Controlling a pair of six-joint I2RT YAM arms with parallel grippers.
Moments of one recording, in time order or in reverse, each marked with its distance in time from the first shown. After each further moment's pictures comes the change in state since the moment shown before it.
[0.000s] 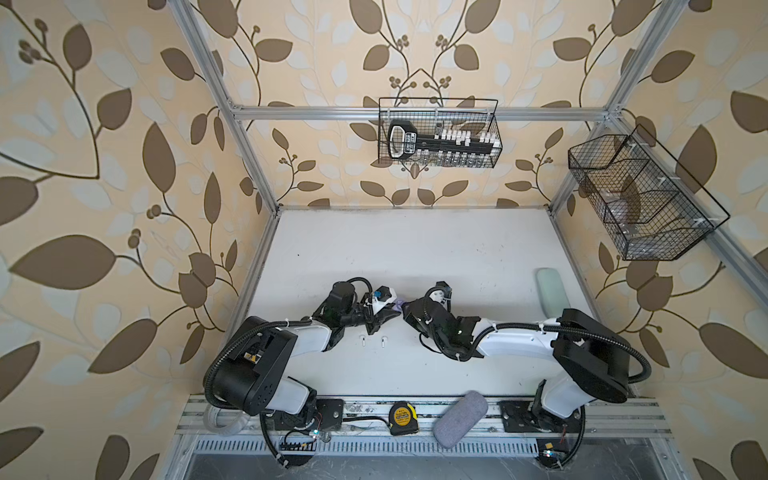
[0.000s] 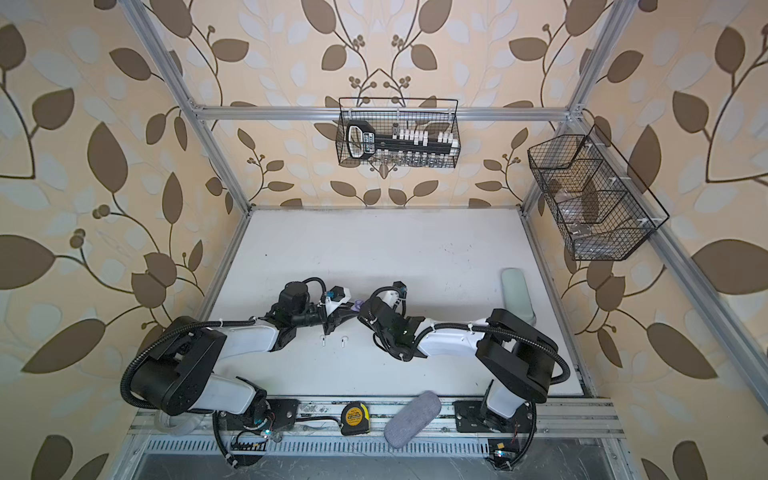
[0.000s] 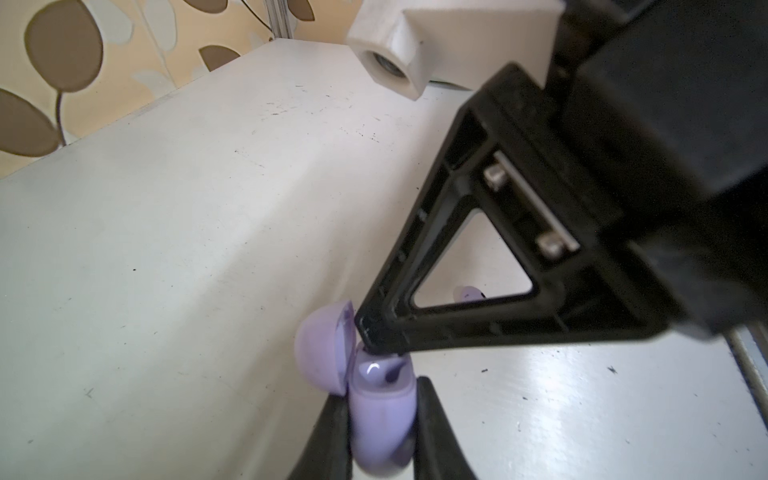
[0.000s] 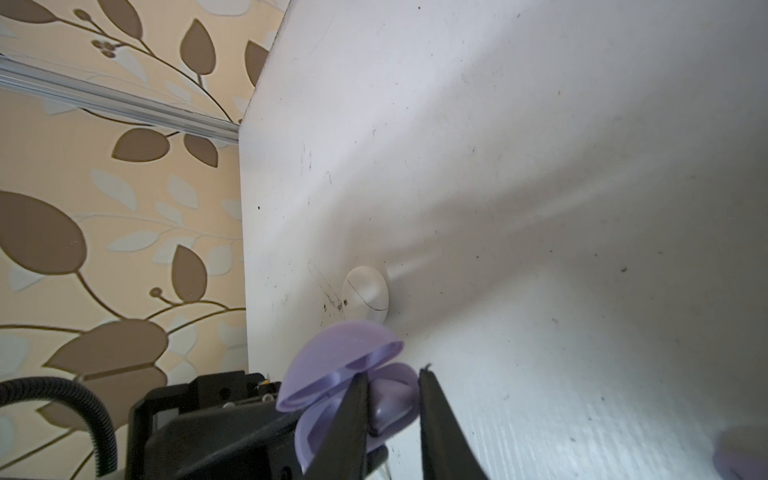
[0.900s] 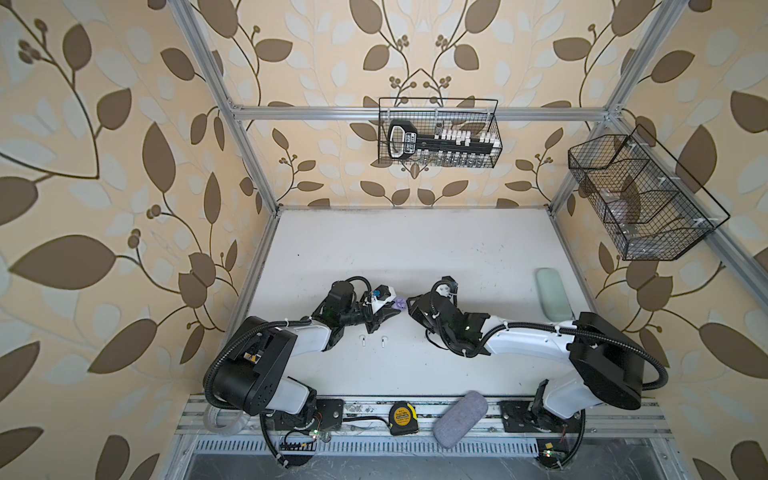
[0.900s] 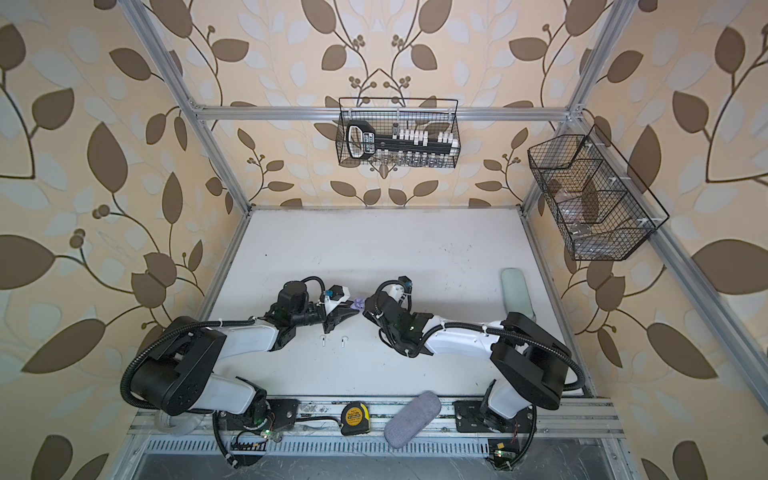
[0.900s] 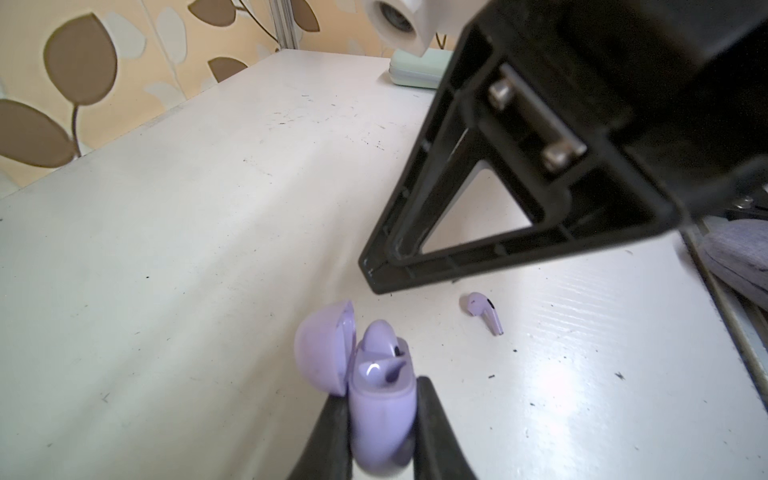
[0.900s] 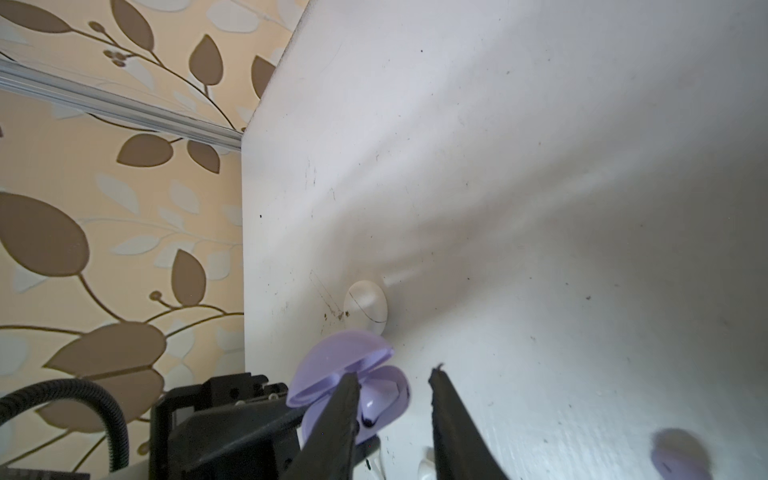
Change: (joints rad) left arm 0.006 0.000 0.000 0.021 0.005 0.000; right arm -0.038 -0.090 -0.003 -0.096 -0.006 -0.073
